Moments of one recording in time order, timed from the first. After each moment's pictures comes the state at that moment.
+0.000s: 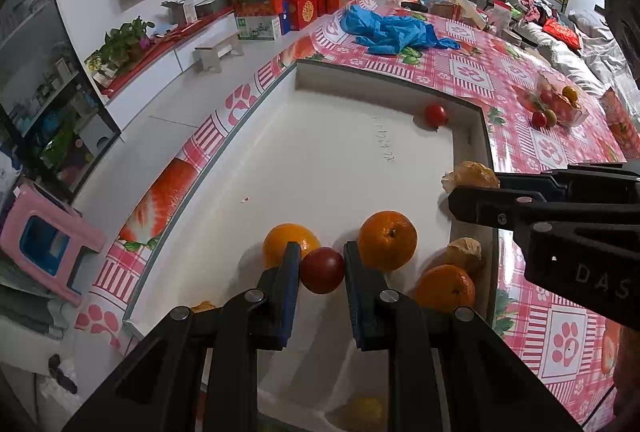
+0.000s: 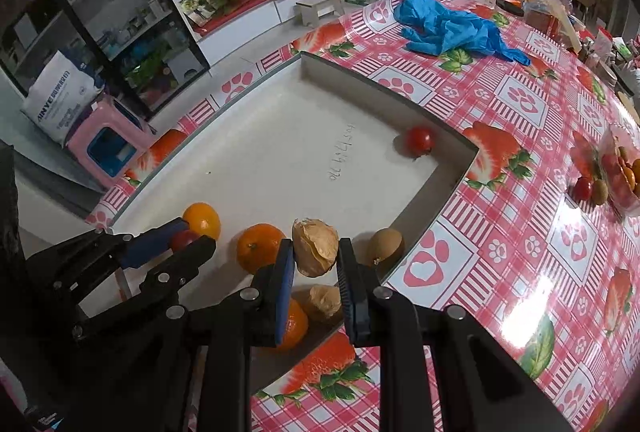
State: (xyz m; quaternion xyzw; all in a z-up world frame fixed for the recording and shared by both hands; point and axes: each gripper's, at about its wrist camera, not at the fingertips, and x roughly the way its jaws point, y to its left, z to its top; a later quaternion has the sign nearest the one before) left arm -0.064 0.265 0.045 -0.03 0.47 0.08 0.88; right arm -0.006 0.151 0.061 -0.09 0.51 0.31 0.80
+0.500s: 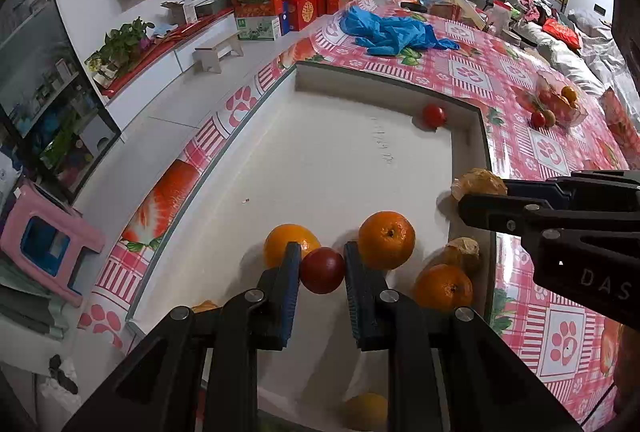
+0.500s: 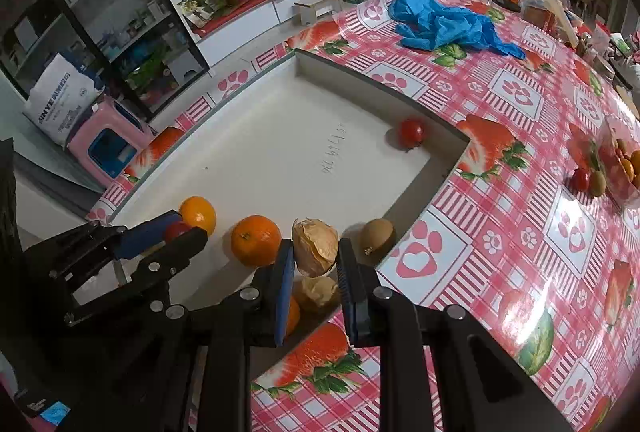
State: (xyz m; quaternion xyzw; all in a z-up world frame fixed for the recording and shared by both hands) left arm -0.064 0.265 0.046 -0.03 0.47 0.08 0.88; right arm -0.008 0.141 0.062 -0.08 0.51 0.31 0.80
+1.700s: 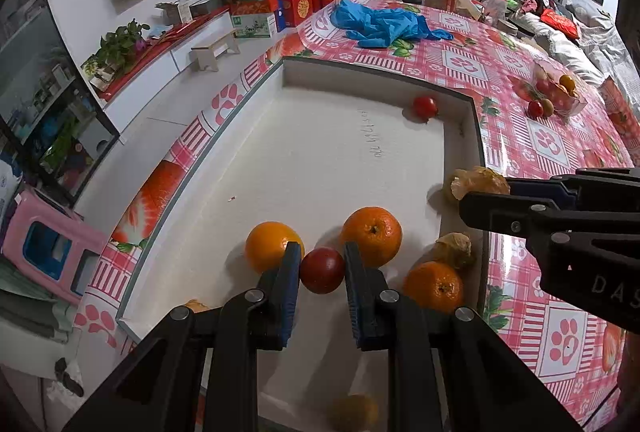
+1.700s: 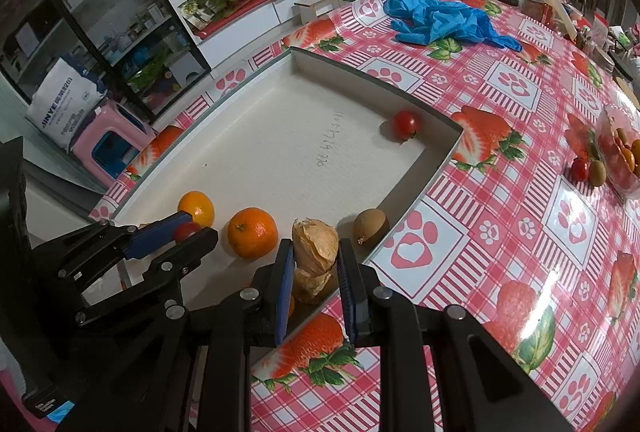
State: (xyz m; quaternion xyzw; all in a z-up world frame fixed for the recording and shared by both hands) left arm -0.062 0.253 0.044 -0.02 0.48 0.08 0.87; right arm -0.009 0.131 0.062 -0.07 0.51 0.32 0.79
